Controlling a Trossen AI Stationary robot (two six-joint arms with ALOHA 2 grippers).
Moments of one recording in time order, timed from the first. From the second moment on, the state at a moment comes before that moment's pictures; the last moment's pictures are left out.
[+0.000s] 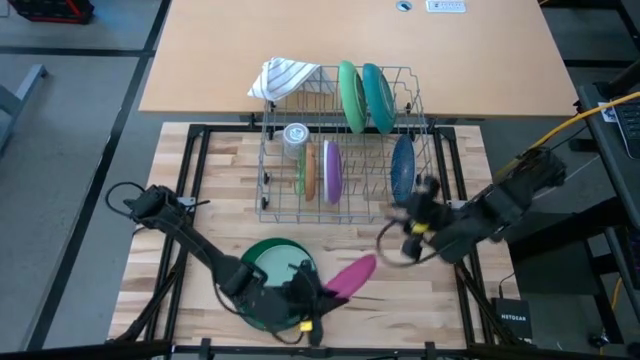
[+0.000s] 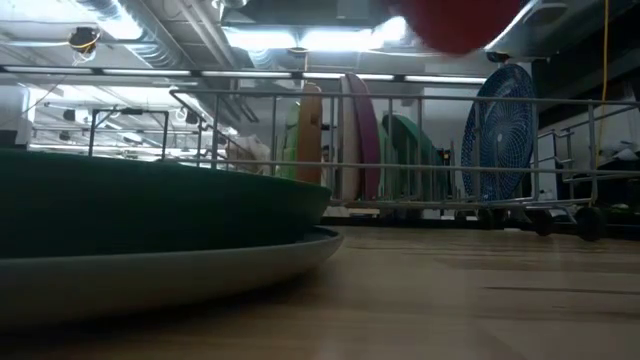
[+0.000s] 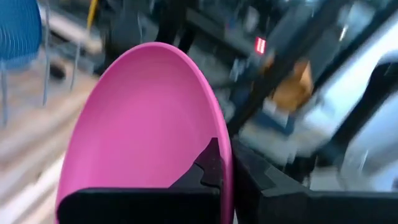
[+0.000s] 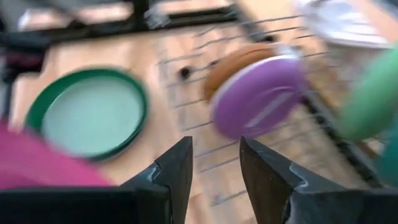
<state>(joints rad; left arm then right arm) -0.63 1.89 1.60 0.04 -0.71 -0.69 0.63 1.32 1.59 -1.21 0.76 0.69</state>
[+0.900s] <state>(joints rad) -0.16 1.89 1.60 0.34 -0.81 -0.78 0.63 0.86 1.36 -1.57 1.04 1.11</state>
